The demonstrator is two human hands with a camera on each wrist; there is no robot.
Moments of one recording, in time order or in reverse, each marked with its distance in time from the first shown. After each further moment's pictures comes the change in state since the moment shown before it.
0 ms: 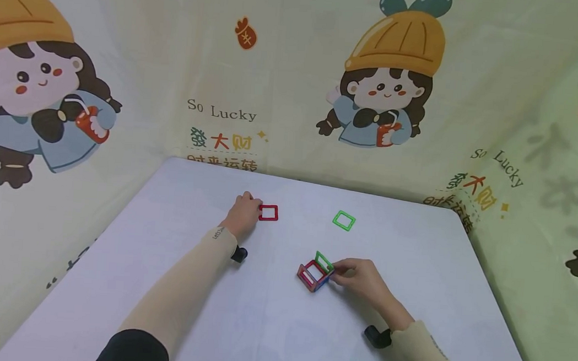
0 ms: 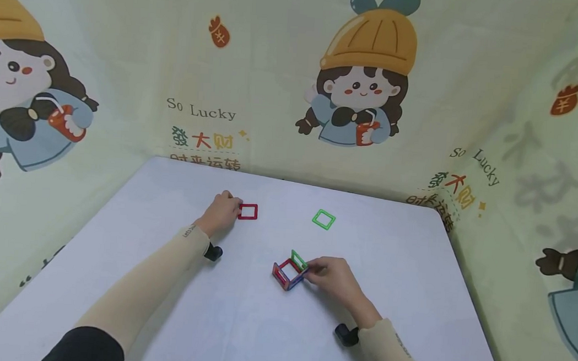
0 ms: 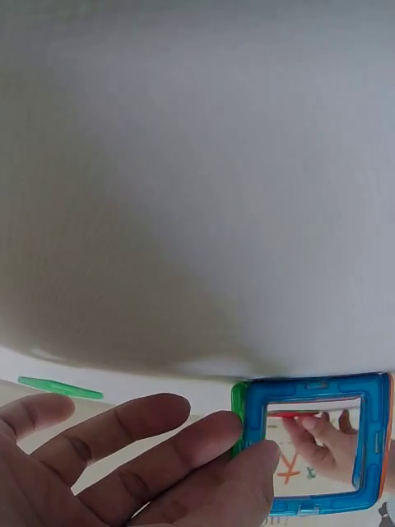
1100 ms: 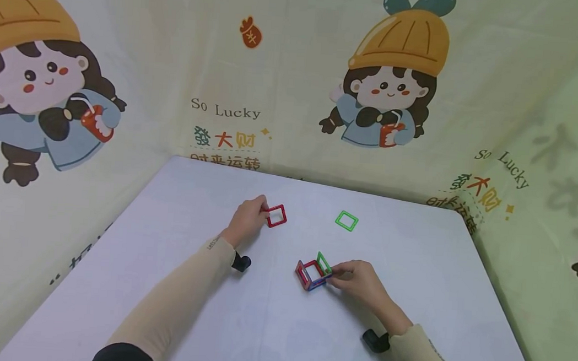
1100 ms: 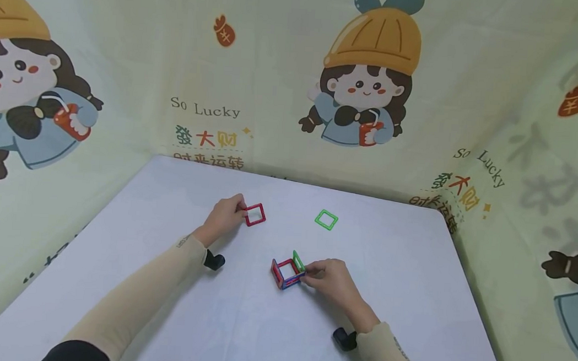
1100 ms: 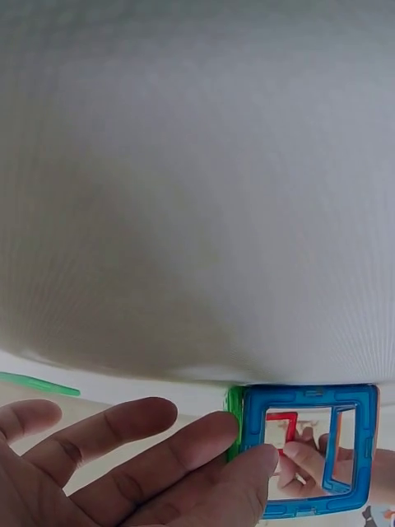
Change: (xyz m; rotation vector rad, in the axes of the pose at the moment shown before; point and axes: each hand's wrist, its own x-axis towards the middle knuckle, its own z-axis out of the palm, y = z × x) left_hand -0.020 0.010 0.001 -0.303 0.096 0.046; right_hand 0.000 -0.008 0.007 -0.047 0.013 0.027
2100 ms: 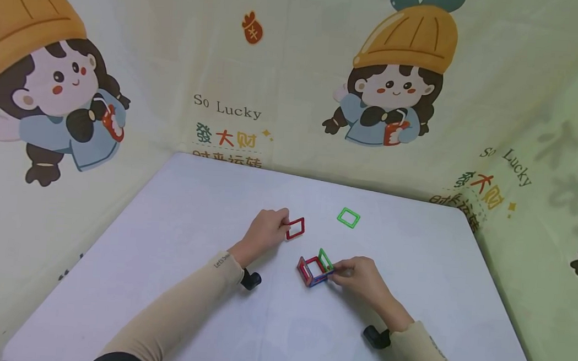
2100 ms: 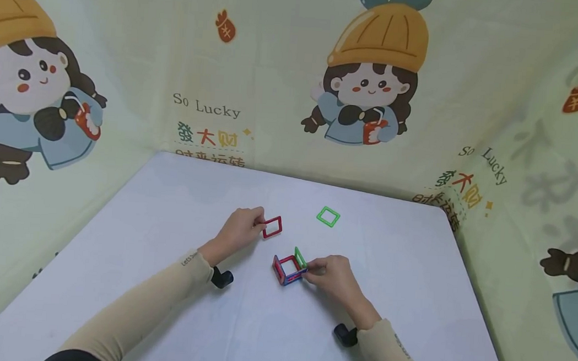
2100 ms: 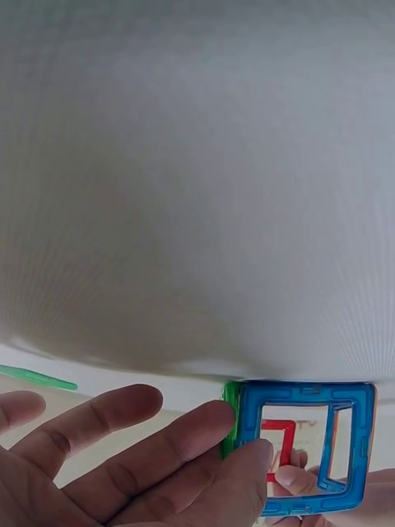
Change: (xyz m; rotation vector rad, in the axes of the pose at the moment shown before) left_hand -0.043 0.035 0.014 0.152 0.042 0.252; right_hand 0.003 -0.017 0.007 -0.045 0.003 0.037
